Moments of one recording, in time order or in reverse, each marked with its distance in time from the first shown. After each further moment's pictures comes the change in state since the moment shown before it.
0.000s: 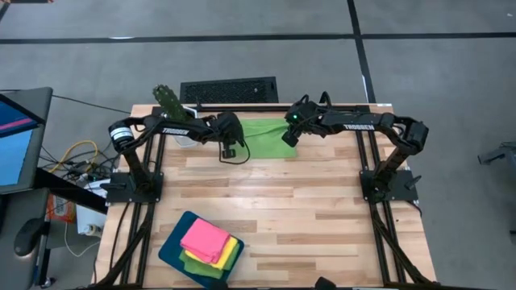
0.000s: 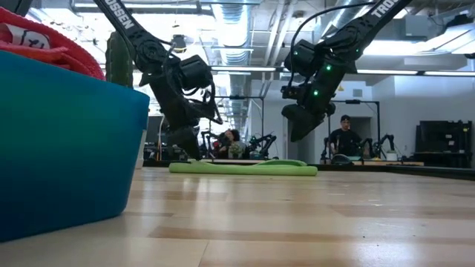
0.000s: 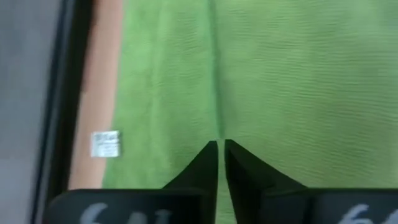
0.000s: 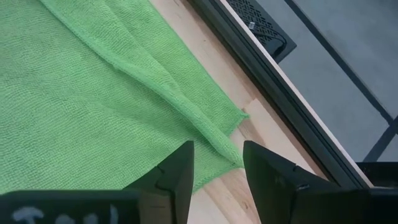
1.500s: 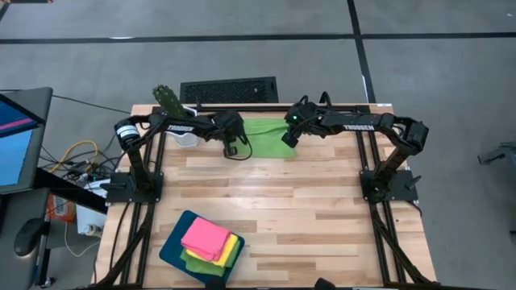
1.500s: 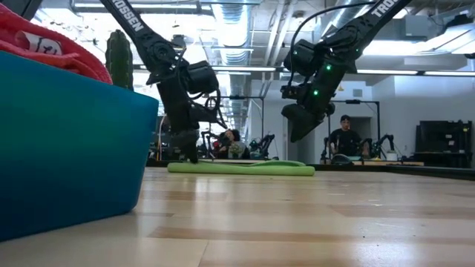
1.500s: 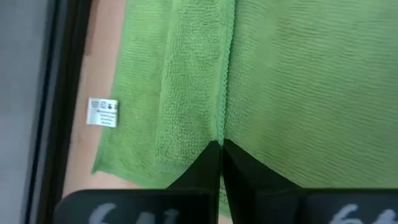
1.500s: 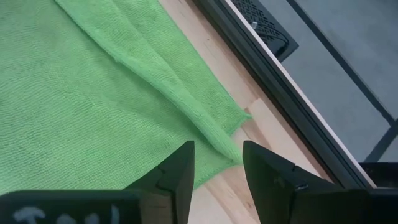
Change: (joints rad) left arm 0.011 0.060 0.093 -0.139 -0.061 -0.097; right arm 0.009 0.000 0.000 -0.004 -0.001 0.001
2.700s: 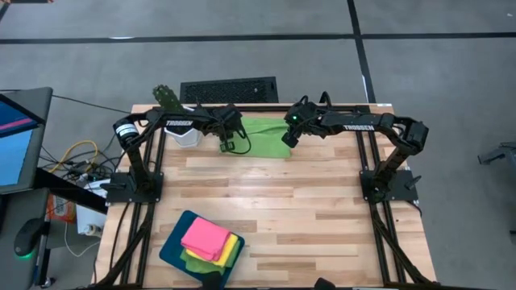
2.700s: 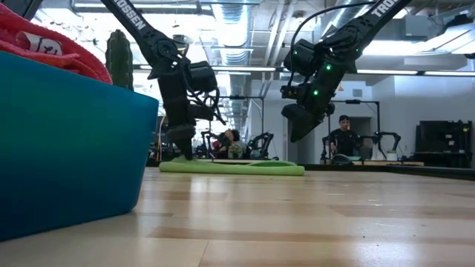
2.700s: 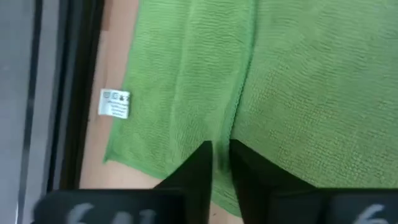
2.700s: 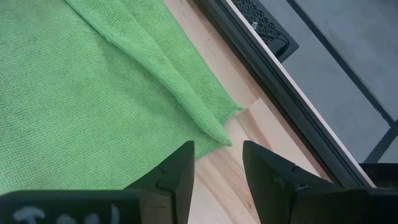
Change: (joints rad) left arm 0.053 -0.003 0.067 -0.135 0.013 0.011; right arm 0.000 0.000 0.000 0.000 0.000 -0.003
